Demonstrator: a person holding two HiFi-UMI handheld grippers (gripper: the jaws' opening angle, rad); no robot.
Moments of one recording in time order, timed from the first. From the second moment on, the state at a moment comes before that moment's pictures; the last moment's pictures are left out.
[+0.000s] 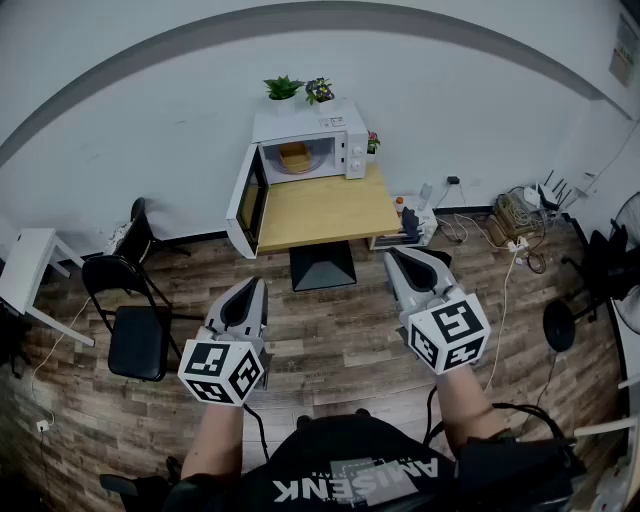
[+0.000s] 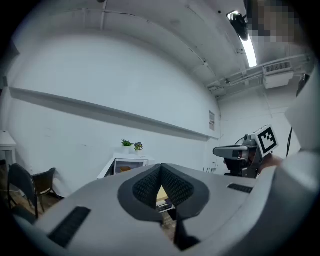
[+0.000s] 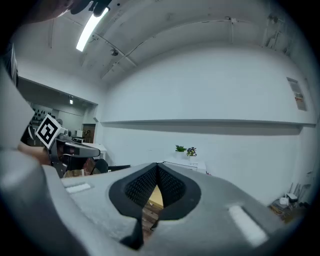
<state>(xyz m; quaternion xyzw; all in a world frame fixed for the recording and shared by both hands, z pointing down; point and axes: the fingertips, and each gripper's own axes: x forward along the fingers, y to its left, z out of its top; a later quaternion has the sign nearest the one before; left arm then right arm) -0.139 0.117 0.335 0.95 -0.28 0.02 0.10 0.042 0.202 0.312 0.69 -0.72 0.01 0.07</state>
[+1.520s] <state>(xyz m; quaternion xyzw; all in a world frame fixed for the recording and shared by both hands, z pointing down) -0.212 0.070 0.360 0.96 -0.27 0.02 0.11 -0.010 0.180 0.326 0.71 -0.70 0.03 0.06</state>
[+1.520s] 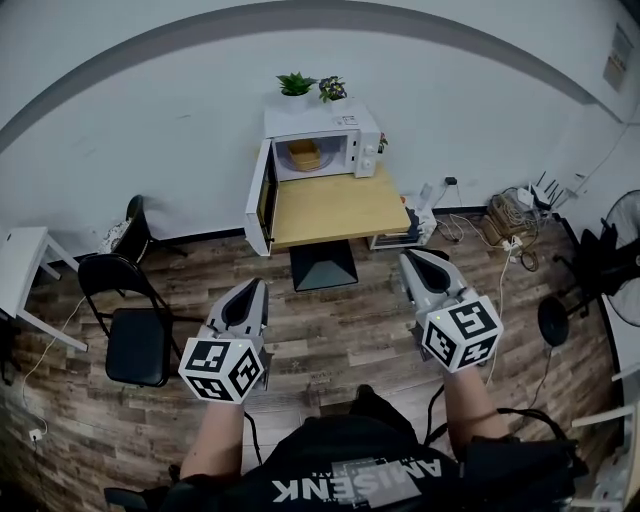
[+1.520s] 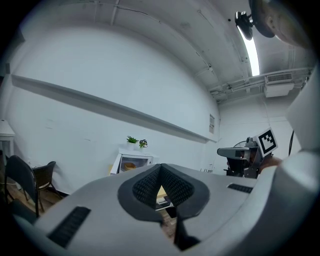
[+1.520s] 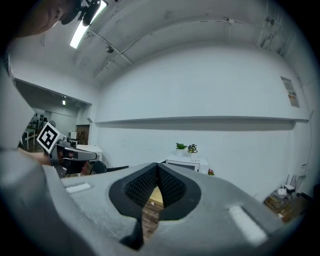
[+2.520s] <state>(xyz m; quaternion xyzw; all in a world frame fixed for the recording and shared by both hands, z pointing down) -0.090 -0.051 0.338 0.94 -0.32 0.01 0.09 0.118 0.019 0.318 0.66 -0.75 0.01 0.05</state>
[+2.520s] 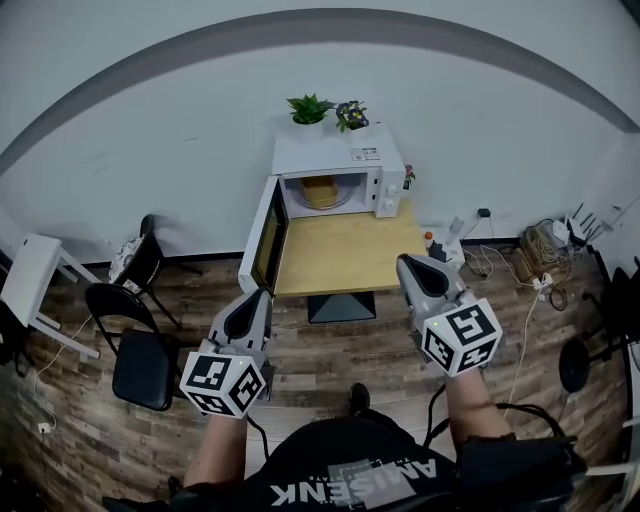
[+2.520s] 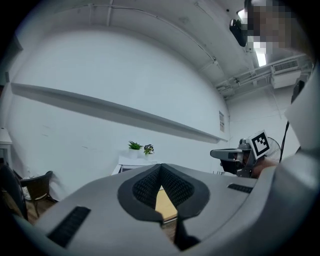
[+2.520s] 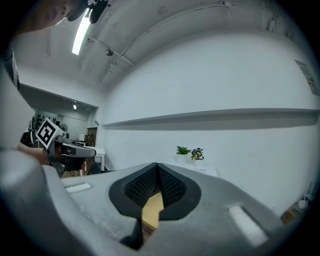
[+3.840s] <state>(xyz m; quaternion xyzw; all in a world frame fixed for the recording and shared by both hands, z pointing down) 0.026 -0.228 0.334 0.95 -0.30 0.04 0.08 0.211 -0.161 0.328 0.64 -0.76 0.02 0.06</state>
